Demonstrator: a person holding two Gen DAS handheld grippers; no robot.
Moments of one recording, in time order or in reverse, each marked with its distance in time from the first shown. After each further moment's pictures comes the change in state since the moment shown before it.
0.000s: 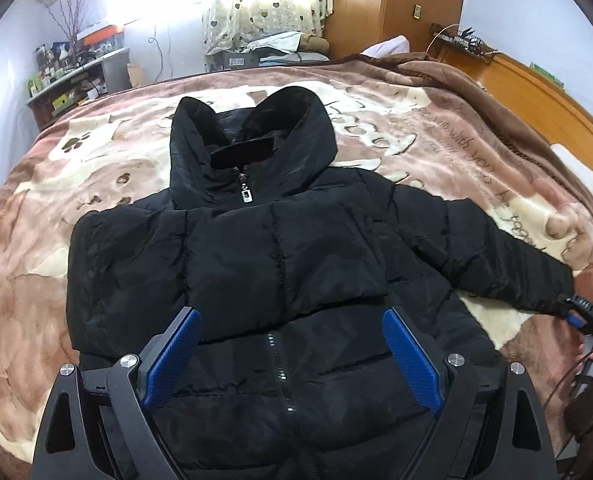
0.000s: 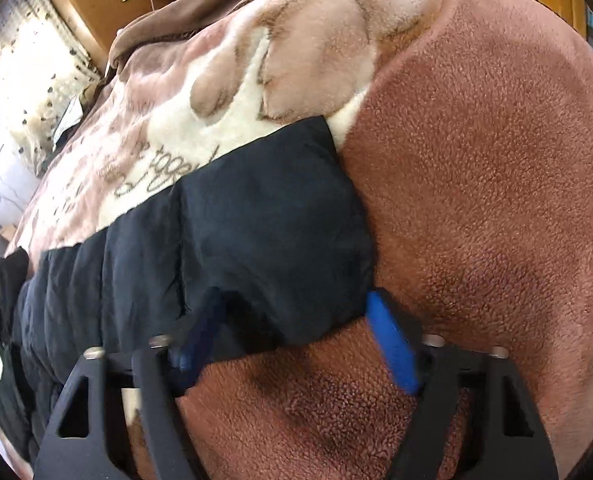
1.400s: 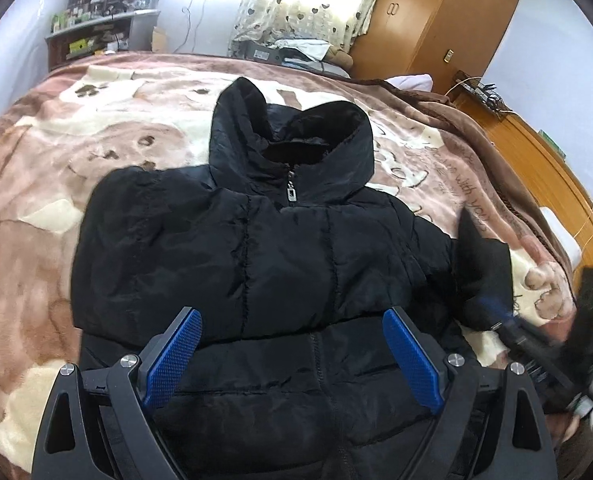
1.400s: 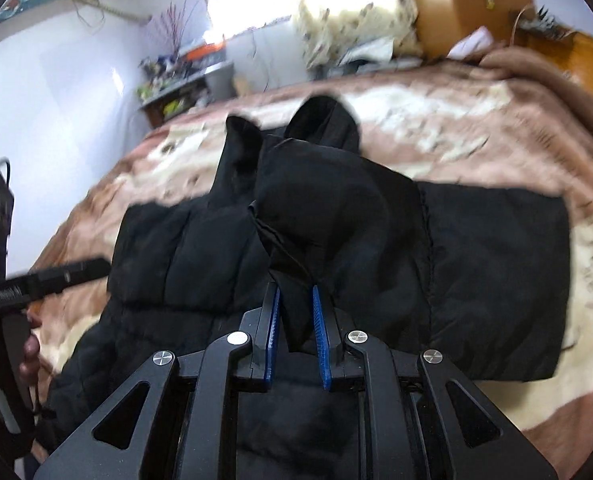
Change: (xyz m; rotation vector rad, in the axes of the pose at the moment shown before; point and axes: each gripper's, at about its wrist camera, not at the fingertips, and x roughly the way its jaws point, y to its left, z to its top) left arm 0.000 0.097 -0.011 -0.218 -0.017 -0.160; right arm -0.078 0.341 -0.181 -0.795 0.057 0.610
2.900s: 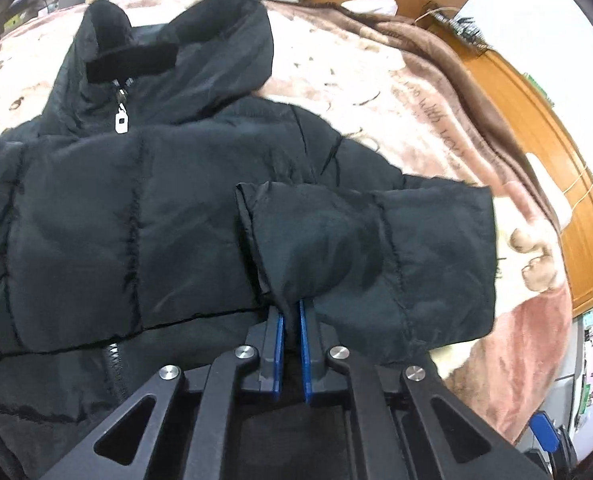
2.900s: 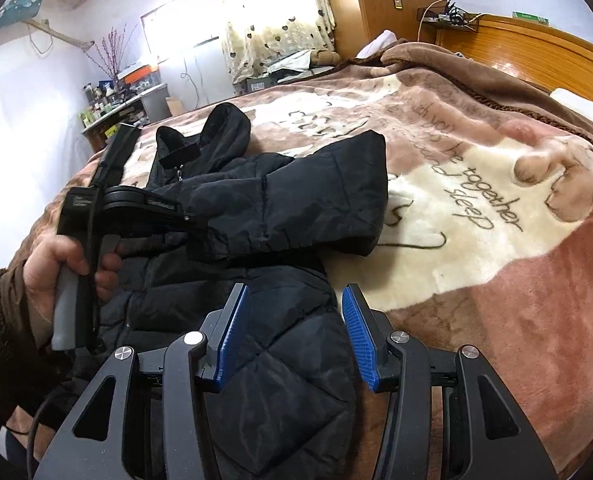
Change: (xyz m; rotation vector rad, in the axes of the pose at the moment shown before) left arm 0.125 -0.128 -0.003 0.055 0.227 -0.119; right arm -0.133 -0.053 -0.081 0.116 -0.115 -0.240
